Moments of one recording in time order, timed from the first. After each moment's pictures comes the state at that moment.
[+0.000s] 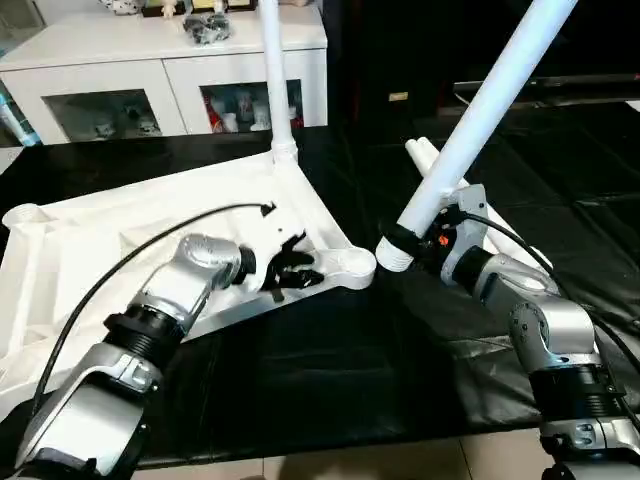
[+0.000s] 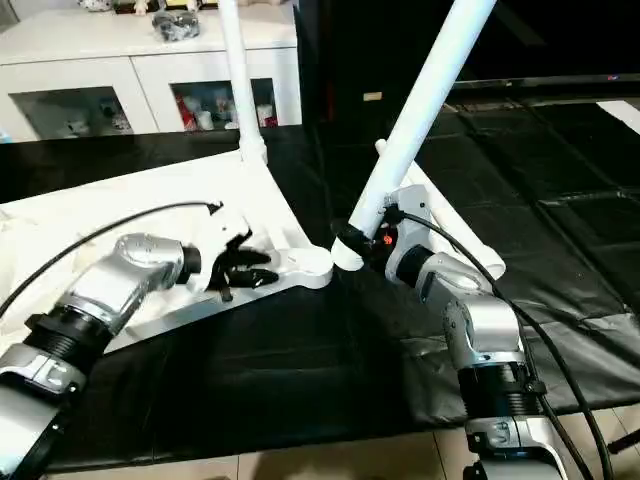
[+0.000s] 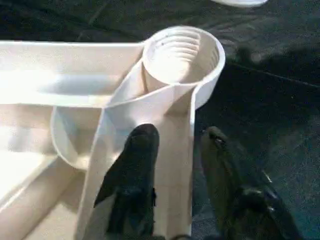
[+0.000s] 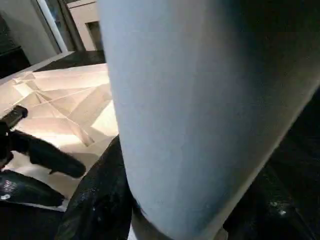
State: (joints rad) left arm -0.71 0.39 -0.38 0.62 -0.13 0.30 -0.93; right arm -0.46 -0.27 -0.03 0.25 0.34 0.45 0.59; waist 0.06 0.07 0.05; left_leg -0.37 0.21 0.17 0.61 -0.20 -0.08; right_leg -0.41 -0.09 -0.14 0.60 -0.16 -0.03
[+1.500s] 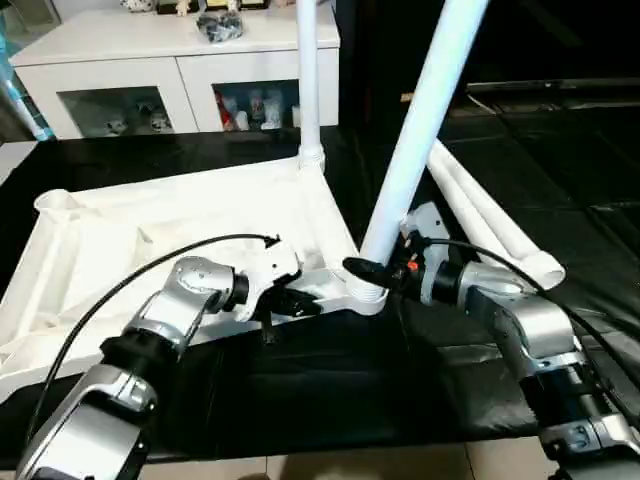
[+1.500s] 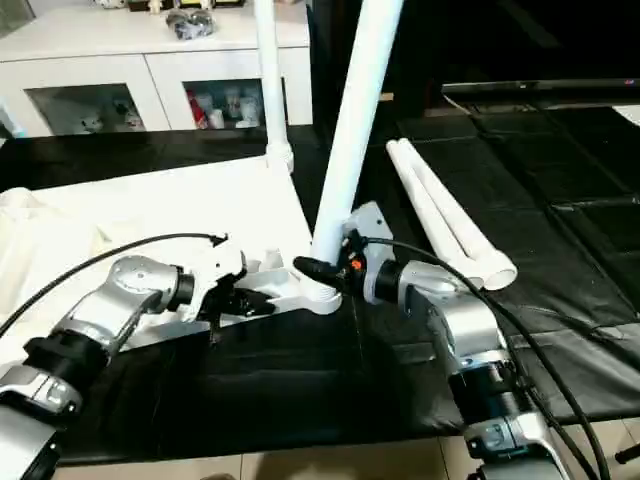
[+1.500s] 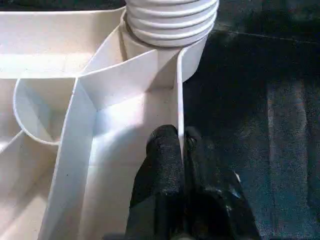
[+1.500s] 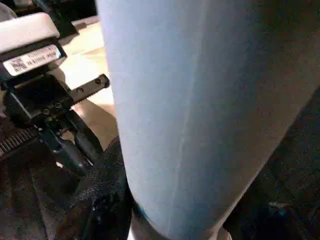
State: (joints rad) left arm -0.62 0.39 -0.36 0.65 -0.06 0.09 -1.14; right arm -0.48 -0.32 0.16 0.25 0.27 0.42 0.81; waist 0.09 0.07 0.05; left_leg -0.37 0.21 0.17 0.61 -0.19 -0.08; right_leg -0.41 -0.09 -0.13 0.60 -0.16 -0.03
